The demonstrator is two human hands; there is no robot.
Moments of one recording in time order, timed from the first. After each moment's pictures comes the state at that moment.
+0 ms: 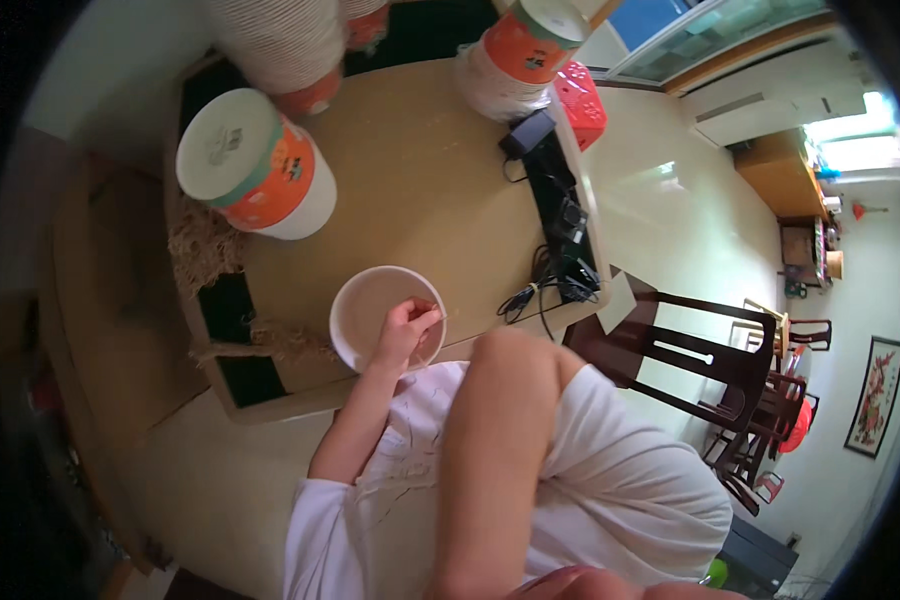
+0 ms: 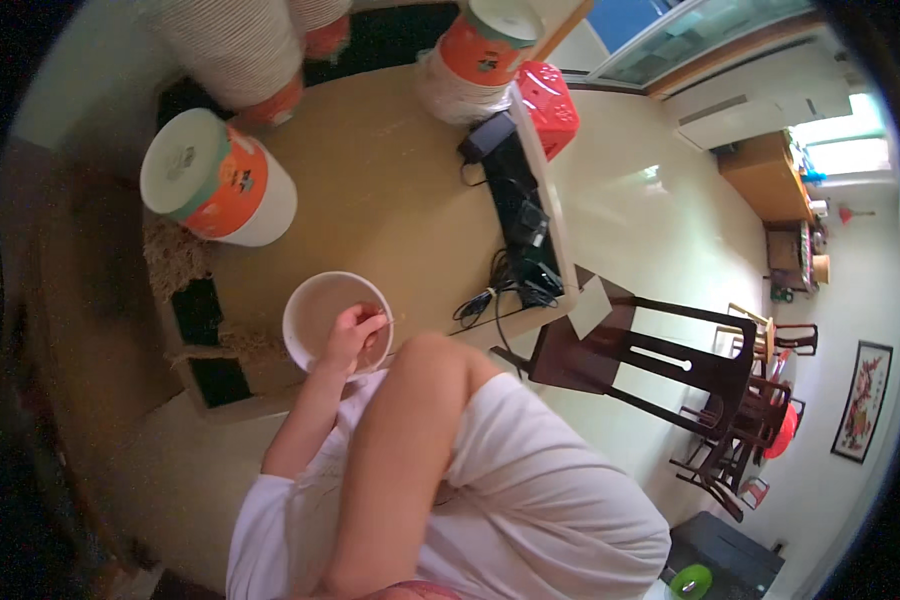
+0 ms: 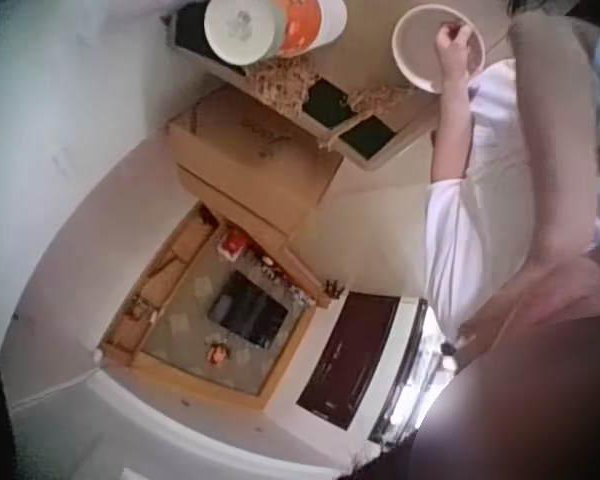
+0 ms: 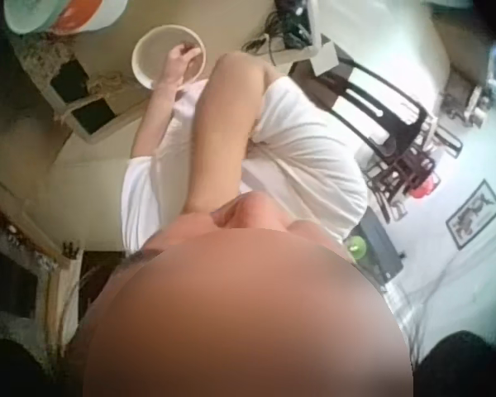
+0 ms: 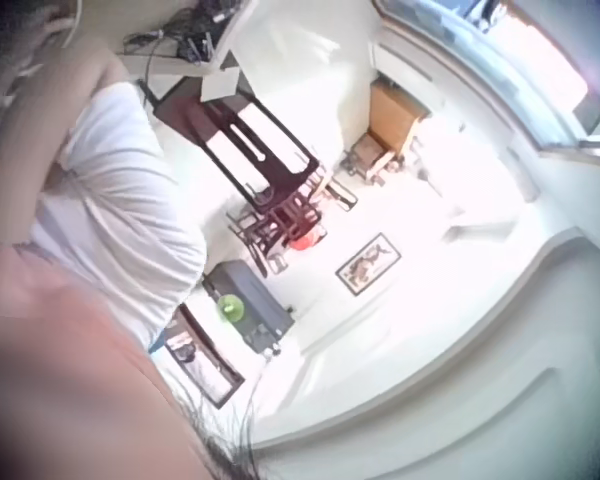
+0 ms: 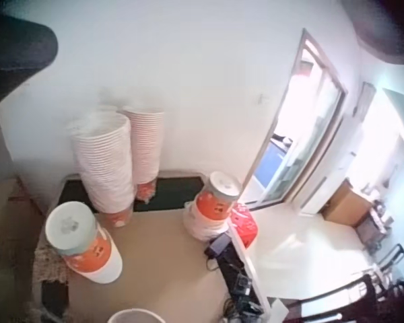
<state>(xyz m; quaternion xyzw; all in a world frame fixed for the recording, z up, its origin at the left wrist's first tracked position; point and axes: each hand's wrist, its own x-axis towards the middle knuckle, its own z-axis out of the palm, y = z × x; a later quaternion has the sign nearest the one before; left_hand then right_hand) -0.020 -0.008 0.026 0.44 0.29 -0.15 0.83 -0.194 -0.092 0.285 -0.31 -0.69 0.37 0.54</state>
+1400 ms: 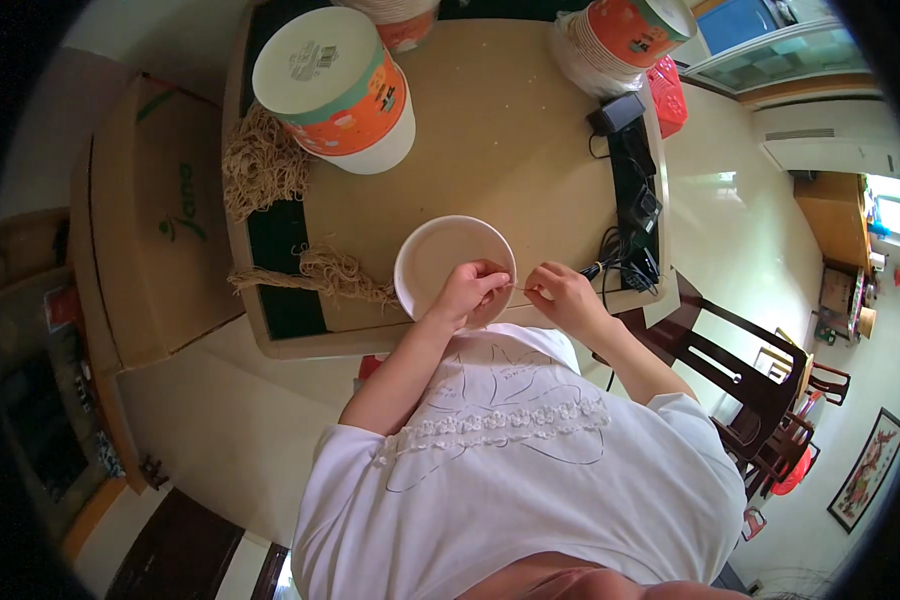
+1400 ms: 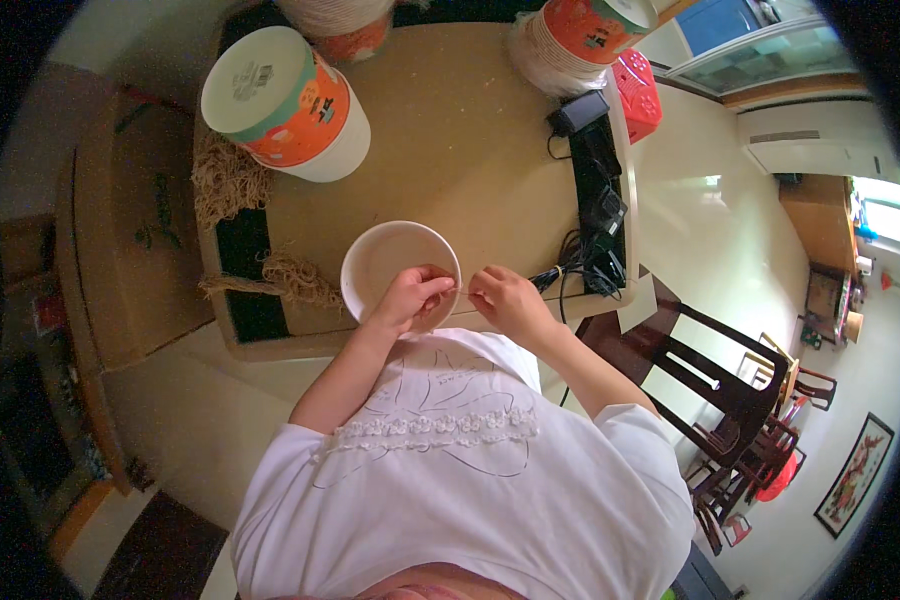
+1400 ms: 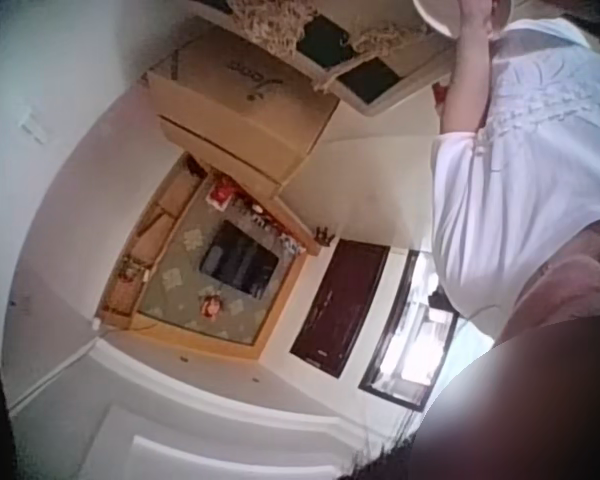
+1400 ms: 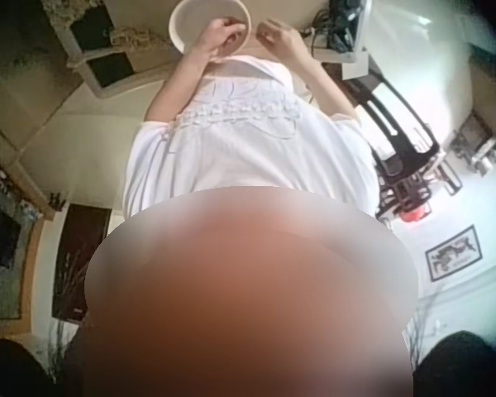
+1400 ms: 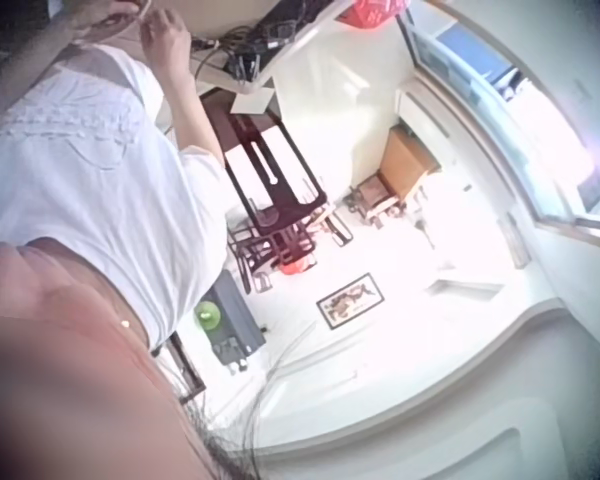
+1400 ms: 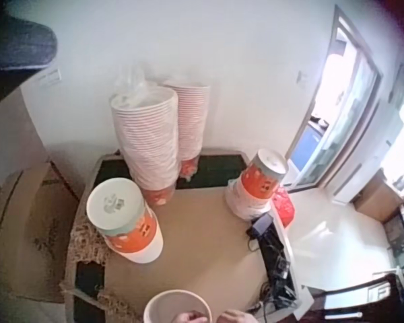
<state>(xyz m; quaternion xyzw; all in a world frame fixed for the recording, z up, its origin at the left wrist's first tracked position) -0.023 -0.002 0.024 0.42 0.28 -0.21 0.84 0.061 -0.175 0.098 -0.83 -0.38 0.24 0.33</state>
